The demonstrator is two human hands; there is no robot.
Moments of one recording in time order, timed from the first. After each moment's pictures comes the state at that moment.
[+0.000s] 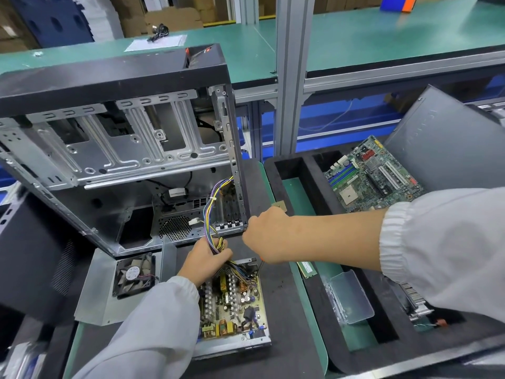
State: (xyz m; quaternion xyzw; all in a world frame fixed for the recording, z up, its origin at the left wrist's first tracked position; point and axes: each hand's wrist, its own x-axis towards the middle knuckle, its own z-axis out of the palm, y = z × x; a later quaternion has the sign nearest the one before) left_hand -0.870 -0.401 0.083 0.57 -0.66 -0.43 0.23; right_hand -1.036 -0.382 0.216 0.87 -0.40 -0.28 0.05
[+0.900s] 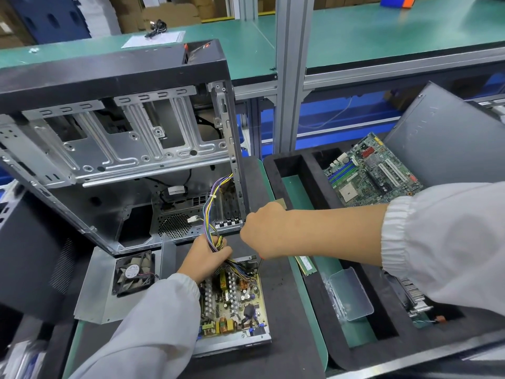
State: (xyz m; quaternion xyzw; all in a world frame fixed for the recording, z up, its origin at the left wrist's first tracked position) left_hand -0.872 -0.400 0.085 0.58 -0.64 -0.44 0.25; right_hand -1.030 -0.385 0.221 0.86 -0.41 -0.29 0.06
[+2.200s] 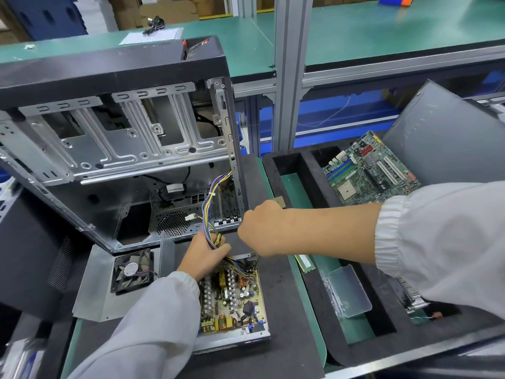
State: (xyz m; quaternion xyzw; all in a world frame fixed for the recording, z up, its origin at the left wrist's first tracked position) left_hand -0.873 -0.397 0.088 0.57 -0.64 -0.44 0.27; right_hand -1.028 -0.383 0.218 0.87 -0.40 -0.28 0.06
